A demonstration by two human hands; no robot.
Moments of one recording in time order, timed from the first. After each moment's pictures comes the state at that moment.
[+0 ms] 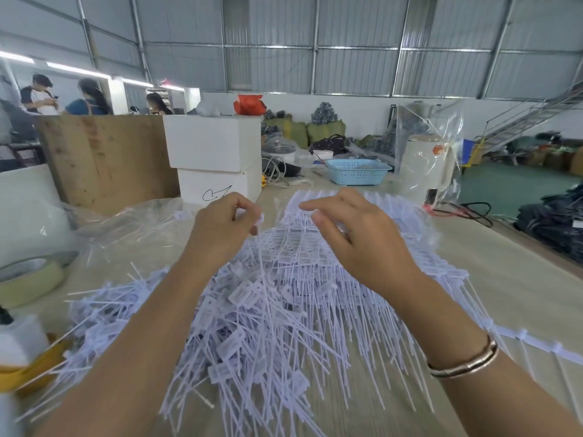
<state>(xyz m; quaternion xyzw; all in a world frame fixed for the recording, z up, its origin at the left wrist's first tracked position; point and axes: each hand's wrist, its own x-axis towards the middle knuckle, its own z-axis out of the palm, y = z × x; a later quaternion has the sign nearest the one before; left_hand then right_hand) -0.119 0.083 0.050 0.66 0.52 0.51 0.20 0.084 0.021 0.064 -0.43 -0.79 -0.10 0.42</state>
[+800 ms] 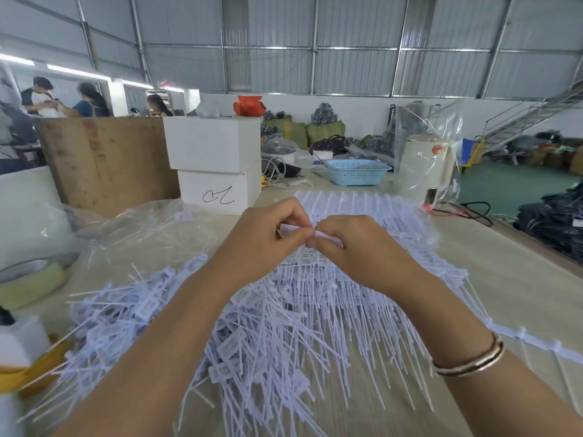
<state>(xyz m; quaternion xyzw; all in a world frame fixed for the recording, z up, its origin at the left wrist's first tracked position) -0.086 0.051 0.057 0.82 0.34 0.45 0.13 0.089 0.028 0.065 -0.49 -0.83 -0.02 0.27</state>
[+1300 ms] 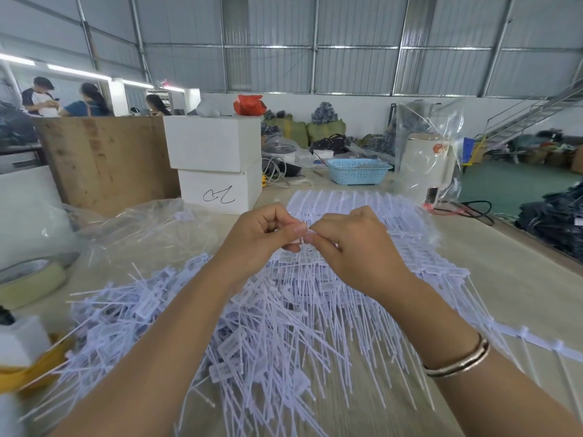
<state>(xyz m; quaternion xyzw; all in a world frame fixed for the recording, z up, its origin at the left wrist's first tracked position) -0.086 0.059 0.044 0.69 0.29 0.52 0.41 0.083 0.031 0.052 -0.46 -0.82 -0.14 0.31</state>
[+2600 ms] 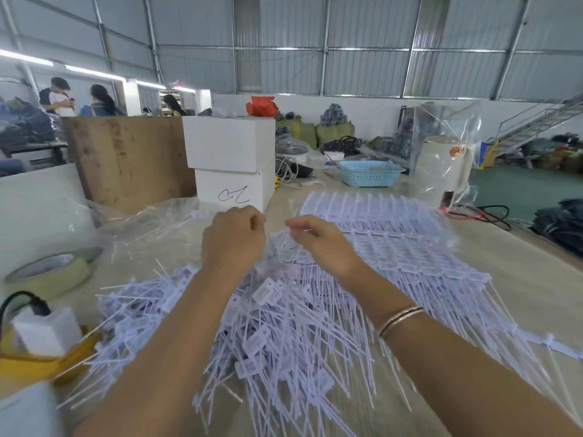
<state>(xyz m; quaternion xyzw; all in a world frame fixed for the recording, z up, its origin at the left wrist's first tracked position) -0.131 0.091 0.038 0.67 0.63 0.40 0.00 0.027 0.094 0.025 -0.47 -0.68 0.33 0.46</state>
